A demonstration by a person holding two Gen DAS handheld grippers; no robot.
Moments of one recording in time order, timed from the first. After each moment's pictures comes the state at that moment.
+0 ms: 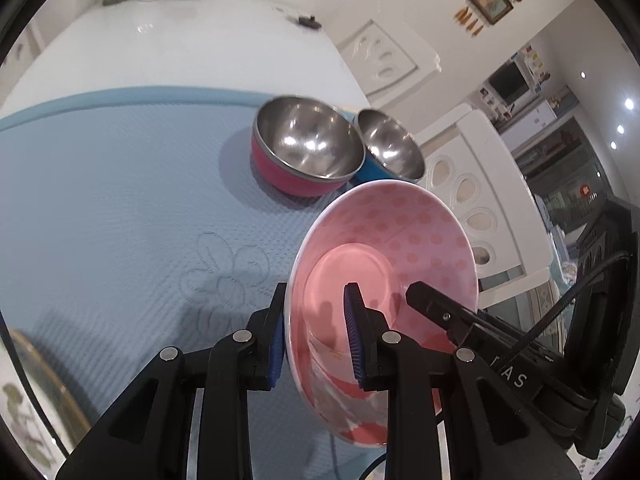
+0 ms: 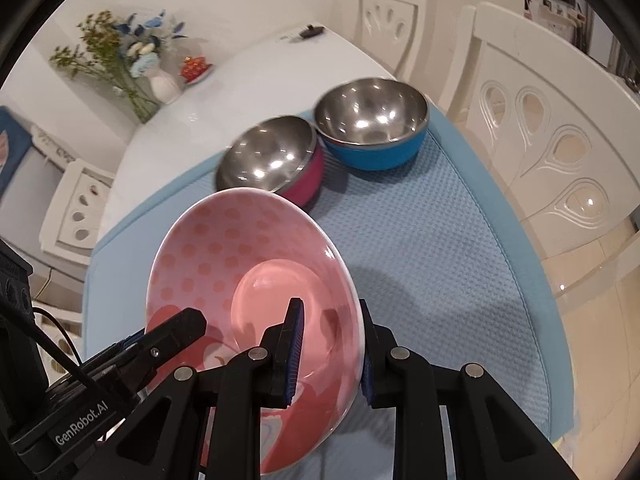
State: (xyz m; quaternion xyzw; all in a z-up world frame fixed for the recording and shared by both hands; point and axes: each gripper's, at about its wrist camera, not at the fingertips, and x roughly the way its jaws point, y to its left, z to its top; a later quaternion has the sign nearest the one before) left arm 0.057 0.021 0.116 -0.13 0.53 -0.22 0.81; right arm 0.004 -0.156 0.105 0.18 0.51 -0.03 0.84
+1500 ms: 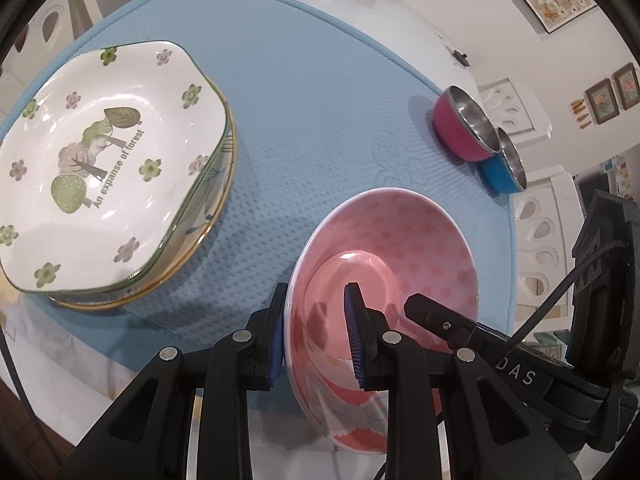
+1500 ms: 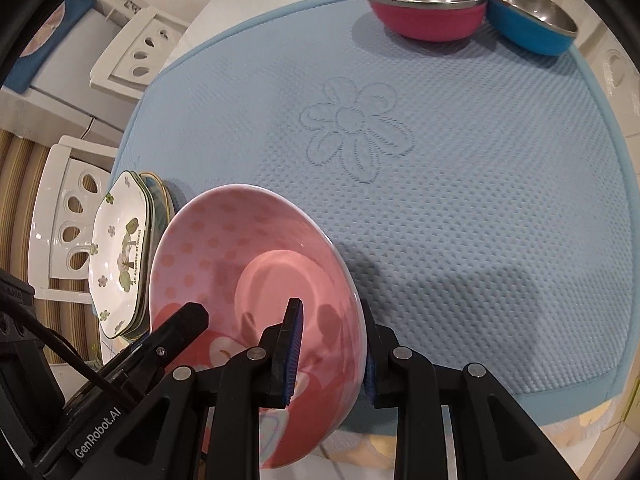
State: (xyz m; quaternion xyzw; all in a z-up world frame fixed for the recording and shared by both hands) left arm -0.078 0.114 0.059 -0.26 0.55 0.00 0.79; right arm -0.044 -0.049 0.039 0.10 0.64 0.13 0.75
